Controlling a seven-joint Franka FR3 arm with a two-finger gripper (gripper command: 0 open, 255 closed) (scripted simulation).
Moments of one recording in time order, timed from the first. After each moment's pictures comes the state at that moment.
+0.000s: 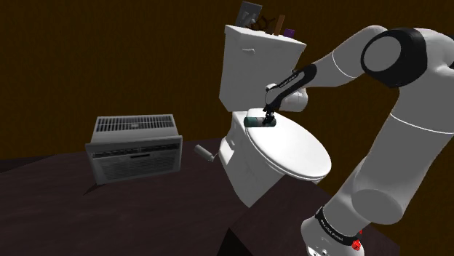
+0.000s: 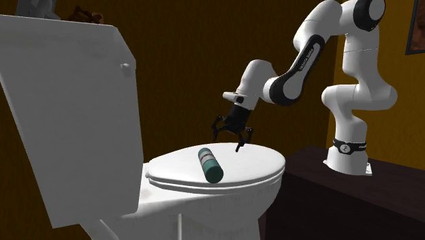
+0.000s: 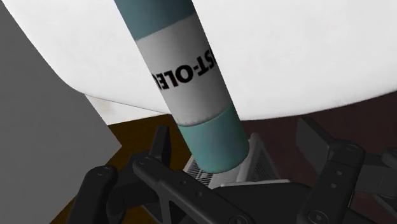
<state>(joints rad) 0.06 0.17 -0.51 -2.40 0.18 2.94 -1.33</state>
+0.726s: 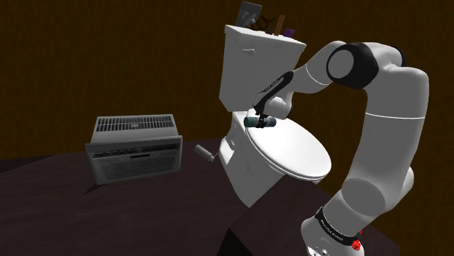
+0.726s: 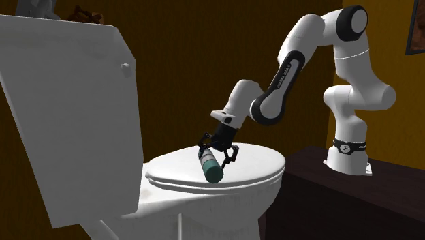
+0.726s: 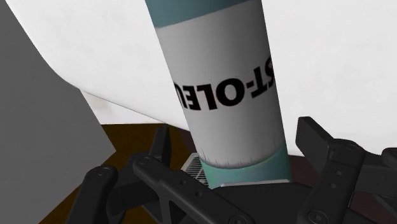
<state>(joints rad) -0.23 0.43 -0.19 -2.21 0.46 3.07 -1.69</state>
